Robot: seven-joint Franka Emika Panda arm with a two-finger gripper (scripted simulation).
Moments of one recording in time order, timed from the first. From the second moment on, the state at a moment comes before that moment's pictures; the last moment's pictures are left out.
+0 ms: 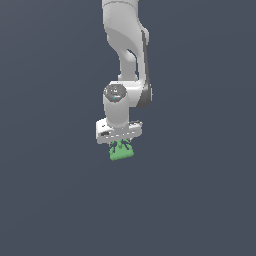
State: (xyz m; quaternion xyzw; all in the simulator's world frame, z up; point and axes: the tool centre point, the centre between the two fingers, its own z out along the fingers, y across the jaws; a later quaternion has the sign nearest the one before) arm -0.034 -0.039 0.078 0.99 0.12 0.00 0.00
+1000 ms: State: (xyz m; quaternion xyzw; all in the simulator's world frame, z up) arm -0.033 -0.041 0.039 0.99 0.13 0.01 0.00
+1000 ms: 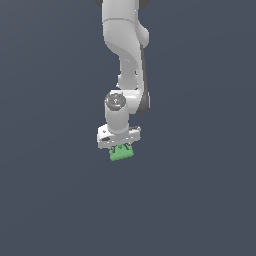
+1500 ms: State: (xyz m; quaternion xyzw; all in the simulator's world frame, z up) arm -0.029 -0.043 0.039 0.99 0.13 0.01 0.00
